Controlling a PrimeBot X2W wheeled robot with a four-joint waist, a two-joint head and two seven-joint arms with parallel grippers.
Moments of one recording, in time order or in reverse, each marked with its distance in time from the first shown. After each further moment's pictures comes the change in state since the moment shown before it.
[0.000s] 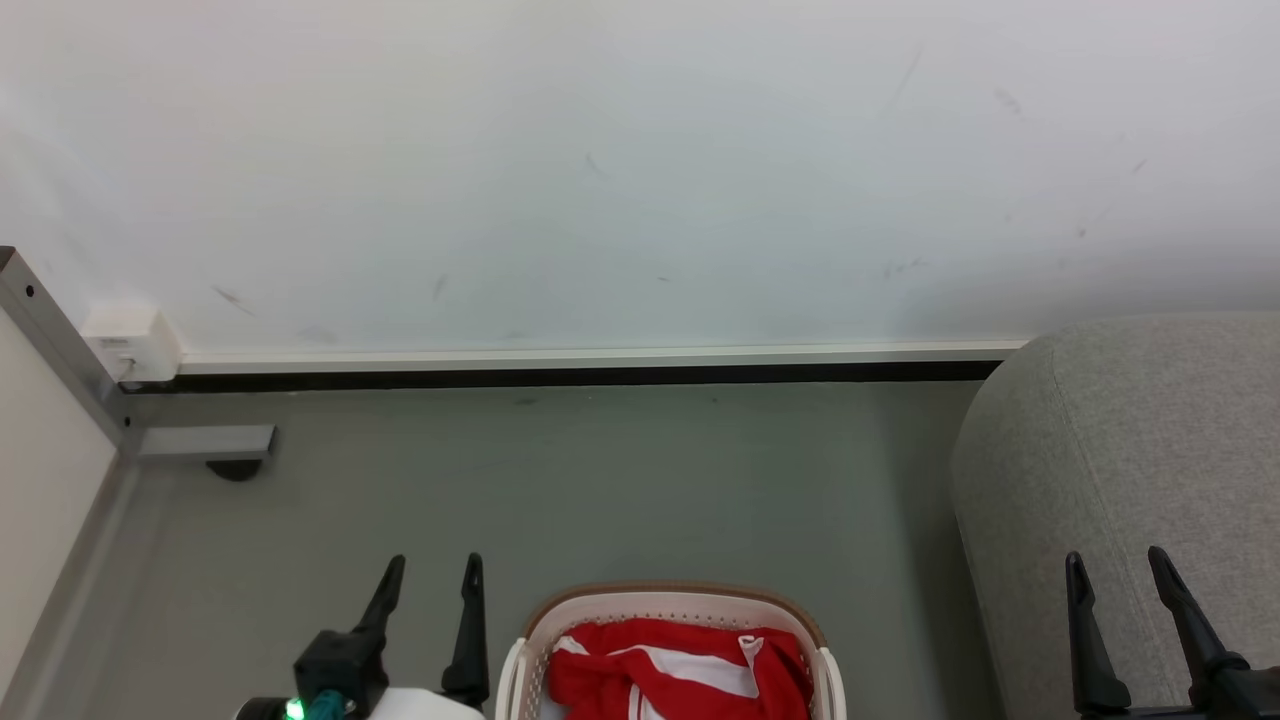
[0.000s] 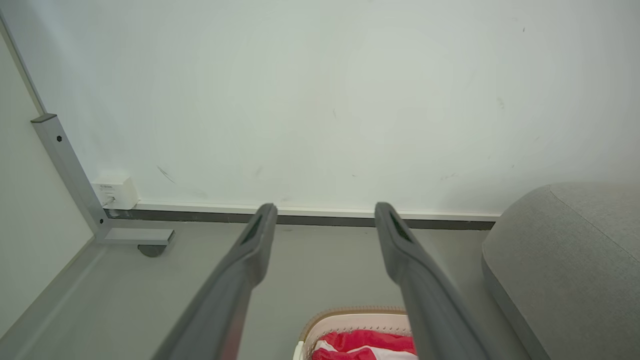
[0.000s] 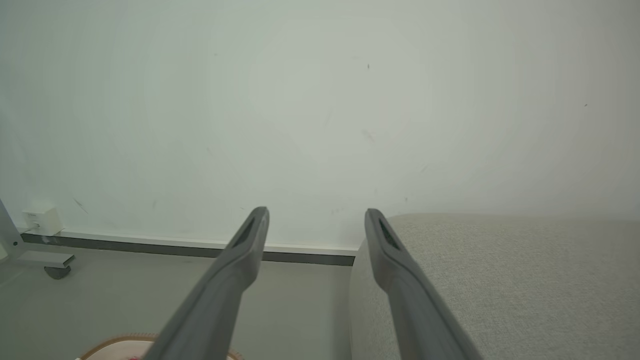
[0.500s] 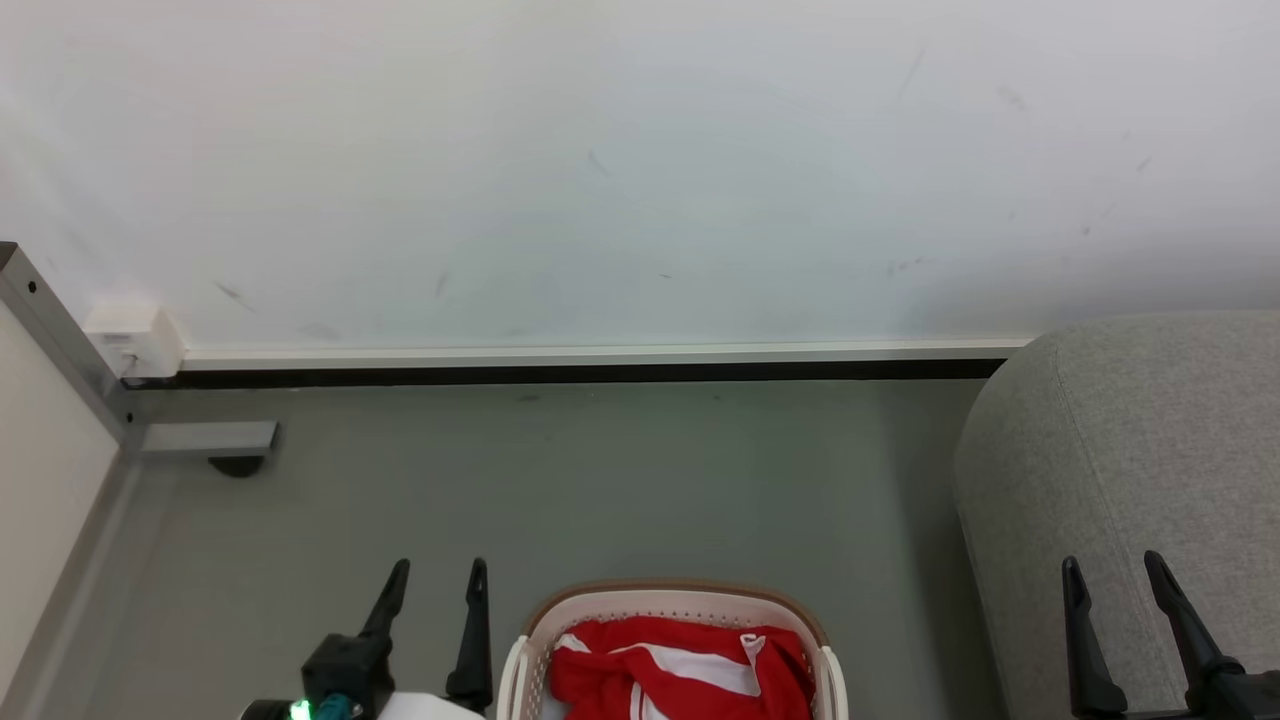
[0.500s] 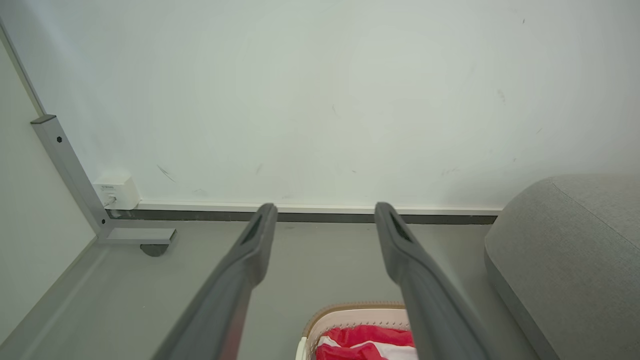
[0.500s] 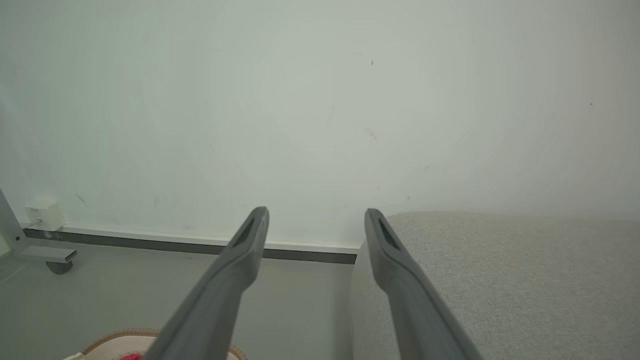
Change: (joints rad) left arm 0.000 0.001 -0.008 0.015 0.022 0.002 -0.015; right arm 0.002 -0.001 0.004 0.011 -0.013 0.000 -0.016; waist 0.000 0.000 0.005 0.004
